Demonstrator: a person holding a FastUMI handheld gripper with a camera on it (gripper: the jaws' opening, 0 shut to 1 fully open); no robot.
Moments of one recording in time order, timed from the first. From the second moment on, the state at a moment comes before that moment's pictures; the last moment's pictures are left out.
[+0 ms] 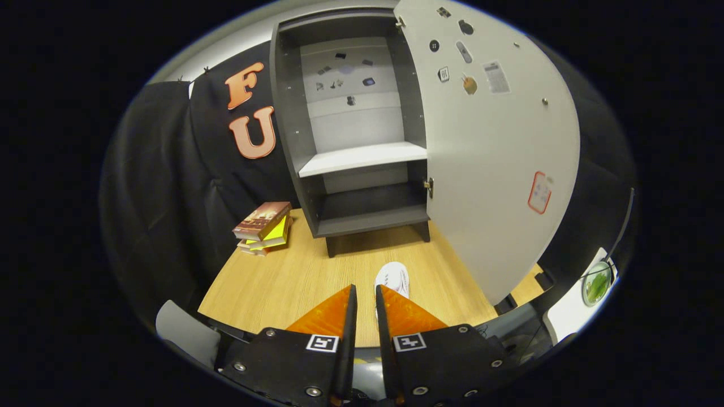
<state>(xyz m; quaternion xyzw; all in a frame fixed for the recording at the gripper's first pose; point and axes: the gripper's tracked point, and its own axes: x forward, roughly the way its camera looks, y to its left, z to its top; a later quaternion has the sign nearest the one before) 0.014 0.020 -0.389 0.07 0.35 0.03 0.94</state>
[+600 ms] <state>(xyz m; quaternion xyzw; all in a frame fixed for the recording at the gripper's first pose) 0.046 0.036 -0.543 0.11 0.47 -0.01 0.88</state>
